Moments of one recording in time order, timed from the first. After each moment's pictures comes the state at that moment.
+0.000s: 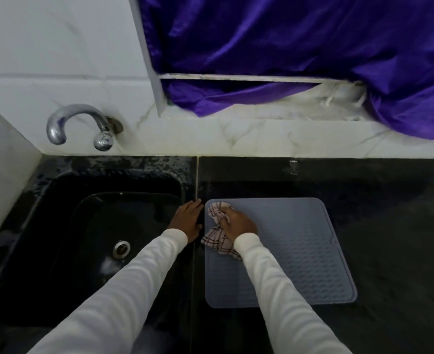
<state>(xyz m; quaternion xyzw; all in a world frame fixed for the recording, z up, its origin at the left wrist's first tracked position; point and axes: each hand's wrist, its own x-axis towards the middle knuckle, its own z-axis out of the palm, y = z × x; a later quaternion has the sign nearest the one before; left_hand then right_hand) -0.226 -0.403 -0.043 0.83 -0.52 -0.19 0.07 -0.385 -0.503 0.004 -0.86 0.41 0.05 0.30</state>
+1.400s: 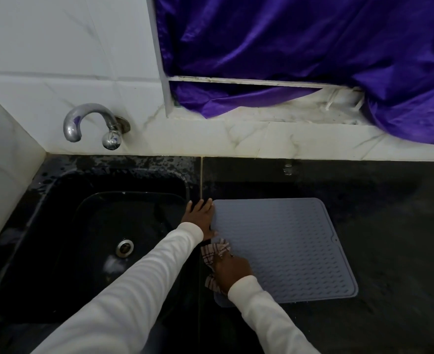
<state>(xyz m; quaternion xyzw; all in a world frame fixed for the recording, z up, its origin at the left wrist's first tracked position) -0.240 -0.411 -0.019 0.79 -0.56 -0.21 -0.08 -0.420 -0.395 -0.047 -0.92 0.31 0.22 0.11</state>
